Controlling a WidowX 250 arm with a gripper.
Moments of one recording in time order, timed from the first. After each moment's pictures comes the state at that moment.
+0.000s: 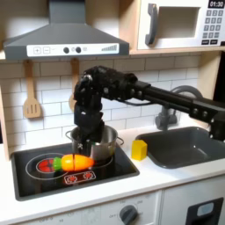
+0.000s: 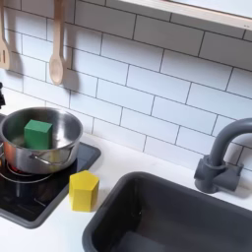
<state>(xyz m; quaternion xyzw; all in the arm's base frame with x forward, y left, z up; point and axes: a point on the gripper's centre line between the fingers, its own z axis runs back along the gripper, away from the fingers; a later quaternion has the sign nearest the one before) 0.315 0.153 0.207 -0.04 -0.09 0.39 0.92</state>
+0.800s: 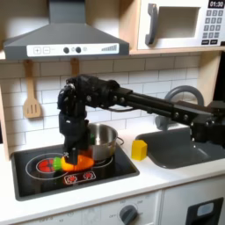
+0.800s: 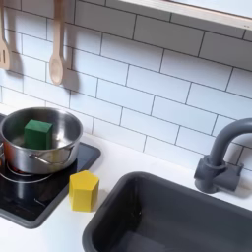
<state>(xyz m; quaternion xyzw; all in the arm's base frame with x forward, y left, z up) 0.321 0.181 0.192 -0.04 -0.07 0.41 0.91</state>
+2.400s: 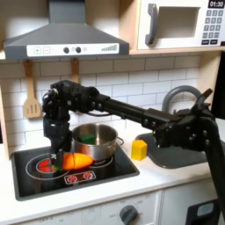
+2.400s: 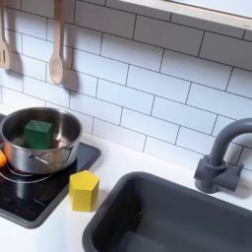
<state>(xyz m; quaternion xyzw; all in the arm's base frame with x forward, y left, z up) 0.366 0.203 0.168 -0.03 -0.07 0.49 0.87</state>
